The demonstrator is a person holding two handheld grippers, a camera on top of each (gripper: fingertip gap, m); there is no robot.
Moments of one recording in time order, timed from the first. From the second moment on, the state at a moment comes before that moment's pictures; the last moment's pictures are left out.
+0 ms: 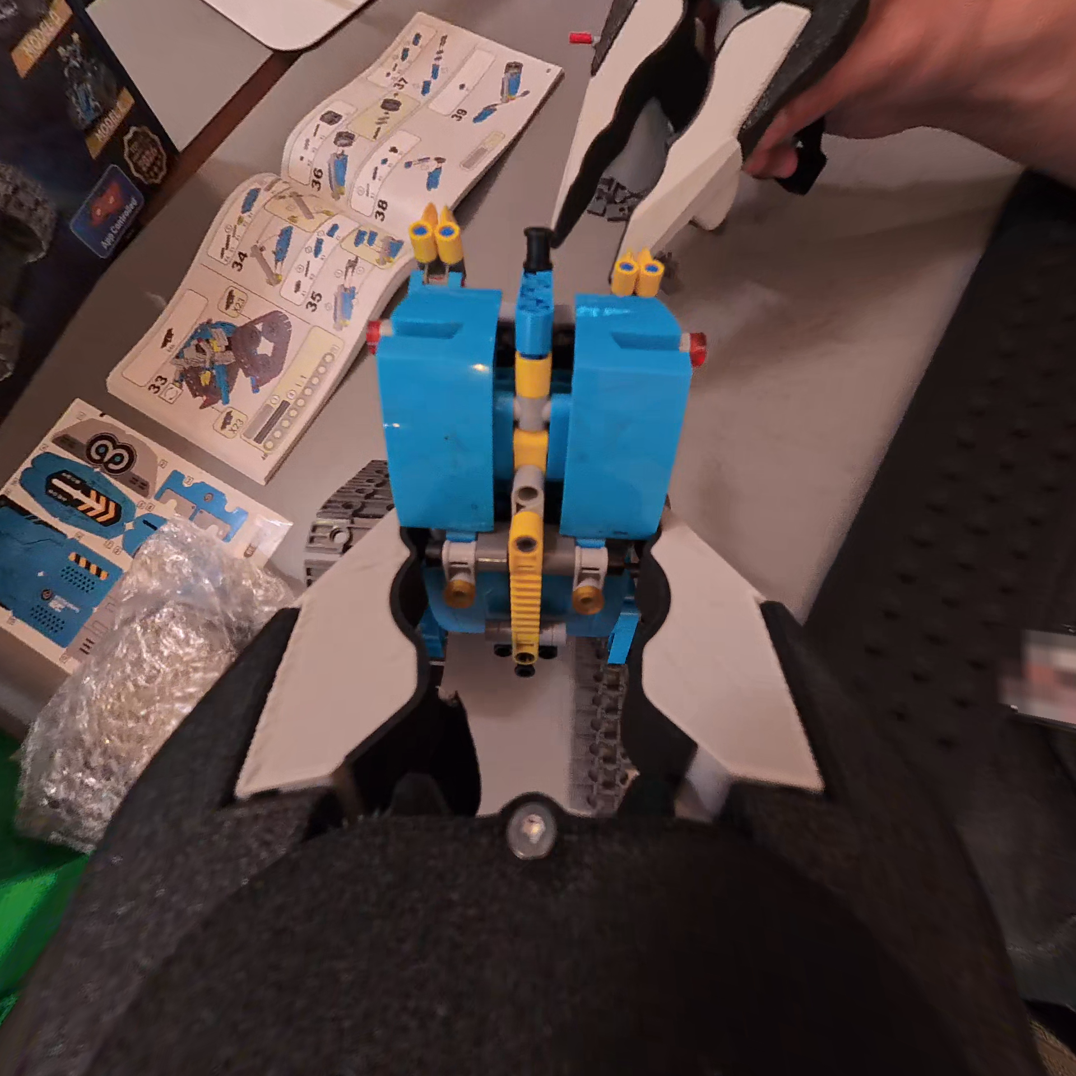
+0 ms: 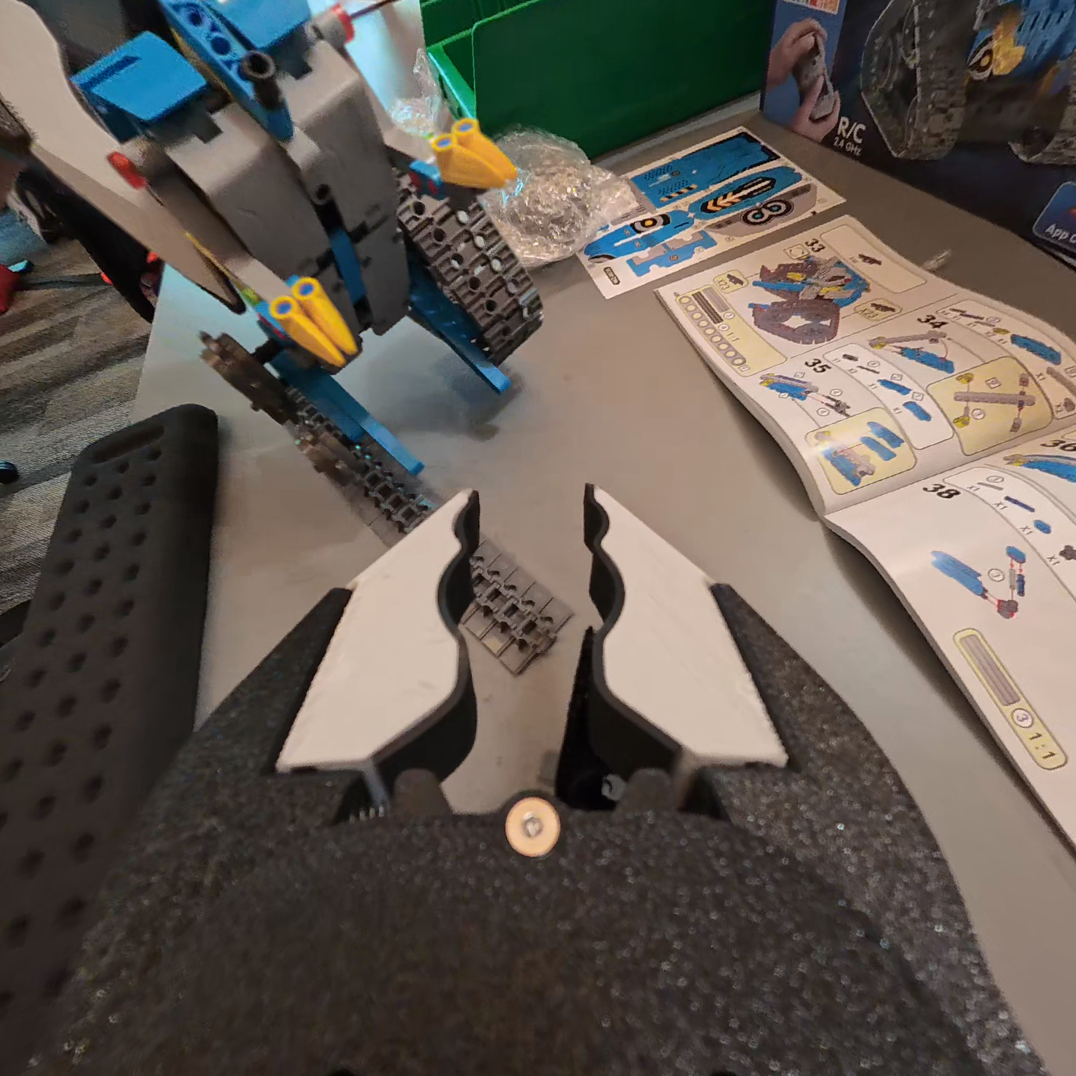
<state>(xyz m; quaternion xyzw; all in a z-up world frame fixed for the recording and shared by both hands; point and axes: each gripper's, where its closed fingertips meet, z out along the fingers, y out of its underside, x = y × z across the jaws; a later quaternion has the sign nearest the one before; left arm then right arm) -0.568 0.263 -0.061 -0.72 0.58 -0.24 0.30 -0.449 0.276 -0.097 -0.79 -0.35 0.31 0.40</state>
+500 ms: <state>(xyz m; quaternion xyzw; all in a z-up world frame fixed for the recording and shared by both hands) -0.510 0.282 -0.075 -0.71 0.59 -0.25 0.29 -0.401 0.305 -0.103 -0.83 -0.26 0.29 0.41</state>
